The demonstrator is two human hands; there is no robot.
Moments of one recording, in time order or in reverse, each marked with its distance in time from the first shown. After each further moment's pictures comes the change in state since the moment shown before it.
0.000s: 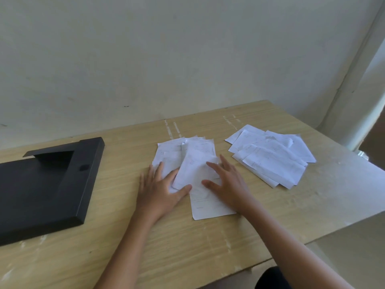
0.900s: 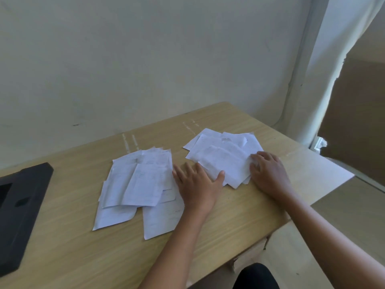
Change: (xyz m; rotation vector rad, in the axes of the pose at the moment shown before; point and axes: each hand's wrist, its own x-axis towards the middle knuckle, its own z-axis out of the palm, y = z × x) left_hand 0.029 0.227 0.066 0.038 0.053 -0.019; right_hand -0.030 0.163 -0.127 -0.185 0.278 0.347
